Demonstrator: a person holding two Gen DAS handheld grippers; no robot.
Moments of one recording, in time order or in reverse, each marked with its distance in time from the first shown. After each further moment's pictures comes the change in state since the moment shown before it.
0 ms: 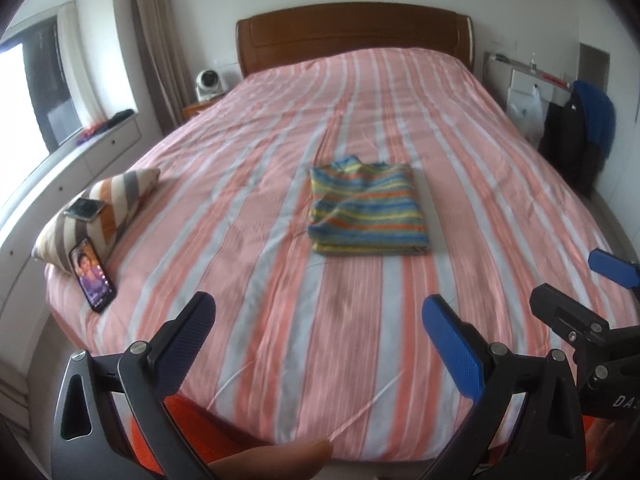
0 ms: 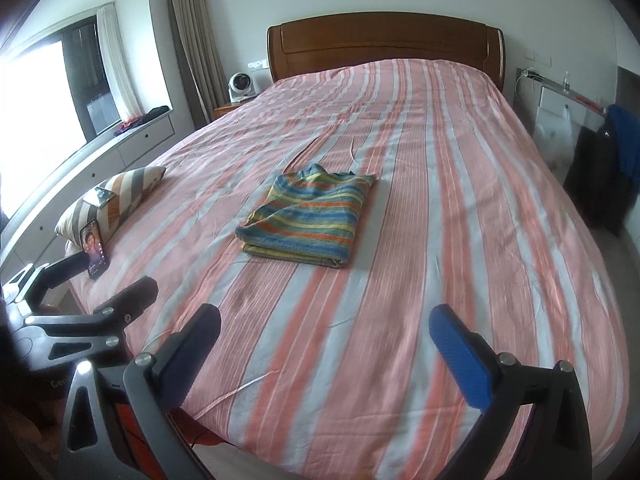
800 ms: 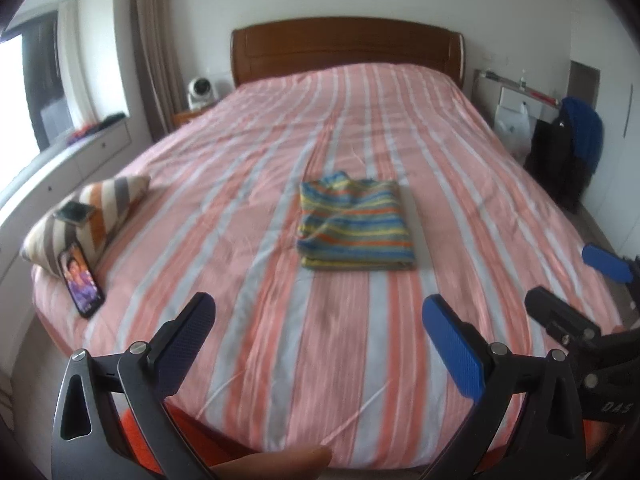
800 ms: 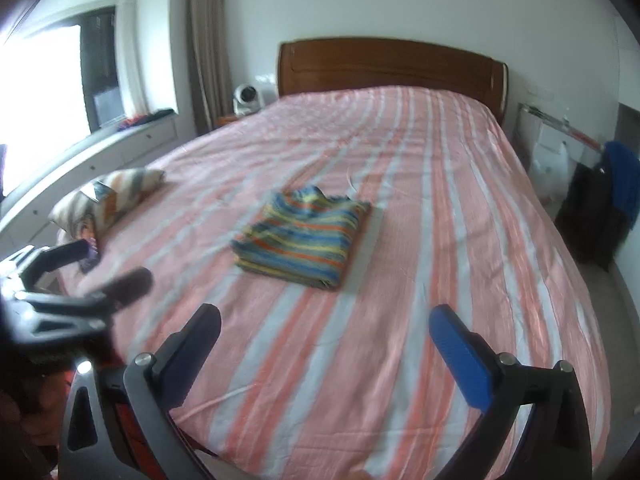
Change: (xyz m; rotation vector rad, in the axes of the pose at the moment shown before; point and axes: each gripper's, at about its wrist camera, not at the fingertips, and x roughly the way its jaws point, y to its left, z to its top) left arm -0.013 0.007 0.003 -0.022 -0.065 -0.052; right arm -0.018 0.007 0.004 -0.090 -0.104 -0.033
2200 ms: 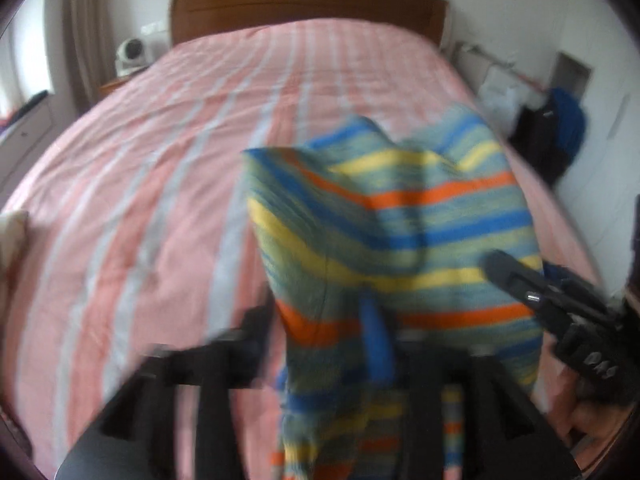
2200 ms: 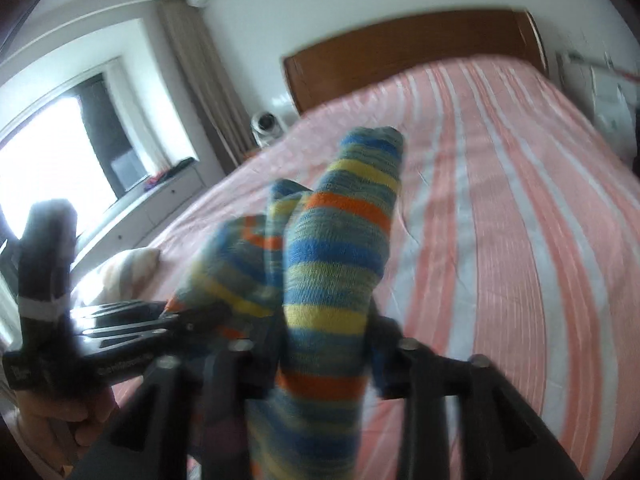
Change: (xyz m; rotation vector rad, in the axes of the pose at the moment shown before) left arm 0.282 0.014 0.130 0.017 0.186 -0.179; right arm 0.281 -0.047 0.116 0.235 0.012 0.235
